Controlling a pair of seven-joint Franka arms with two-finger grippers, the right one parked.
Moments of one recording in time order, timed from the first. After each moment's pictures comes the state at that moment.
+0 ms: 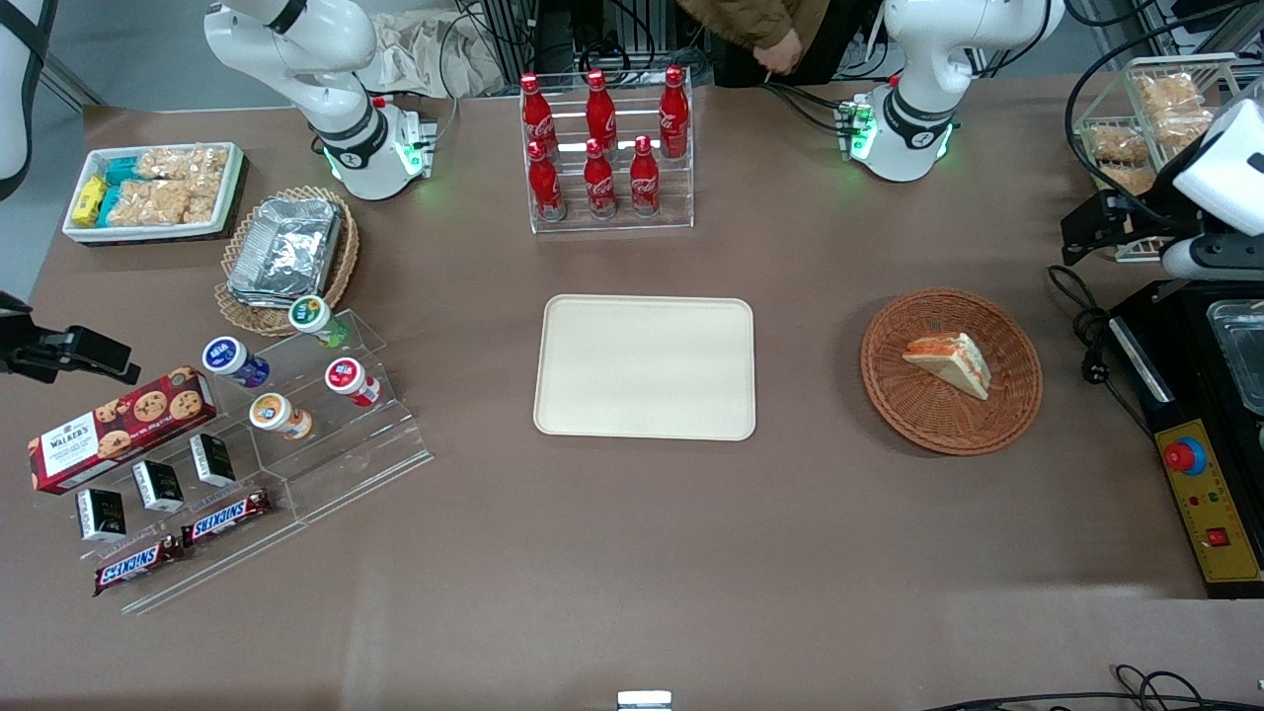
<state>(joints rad) -0.11 -0.04 0.05 -1.55 0.00 1.48 -0.01</state>
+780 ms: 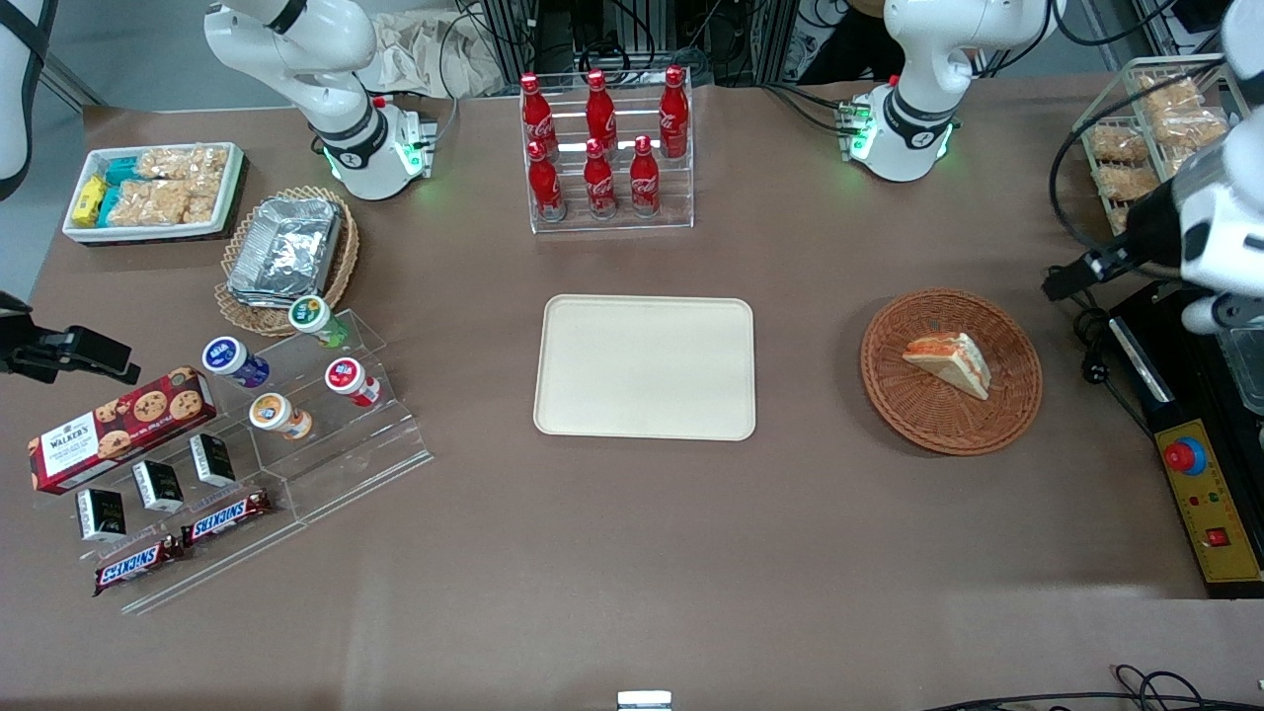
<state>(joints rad) -0.11 -0.01 0.06 -1.68 -0.02 1.54 -0.62</state>
